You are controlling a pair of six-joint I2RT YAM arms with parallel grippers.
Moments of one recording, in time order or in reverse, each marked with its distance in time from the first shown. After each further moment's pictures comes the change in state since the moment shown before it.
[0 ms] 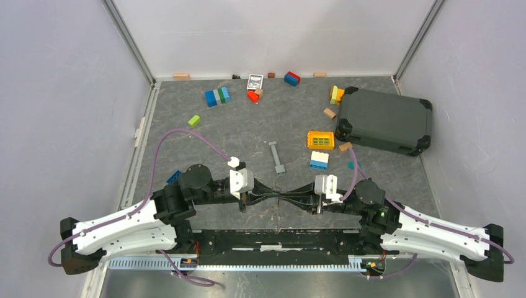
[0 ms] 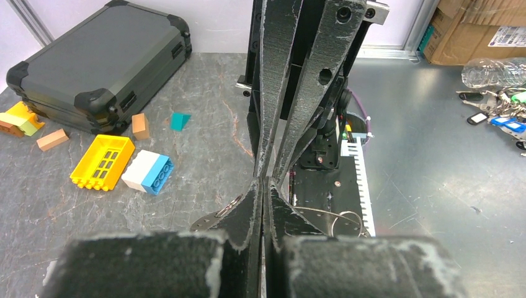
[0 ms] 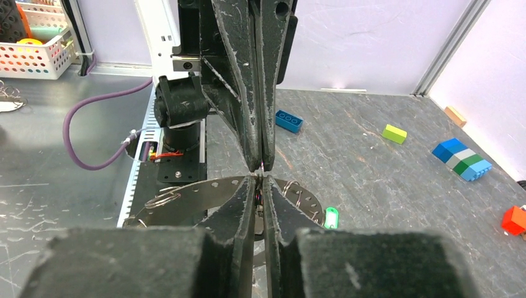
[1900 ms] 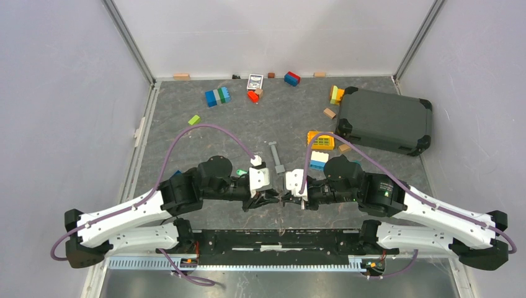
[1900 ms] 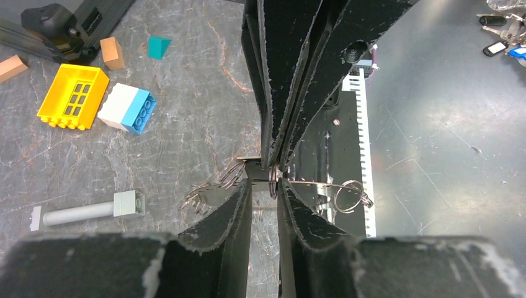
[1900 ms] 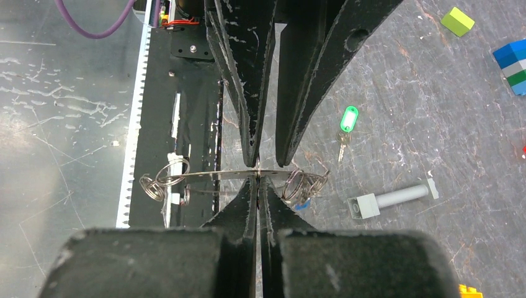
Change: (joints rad) left arm 0.000 0.144 0.166 -0.323 0.001 0.065; right arm 0.000 0.277 0.509 -0.803 -0.039 -0.182
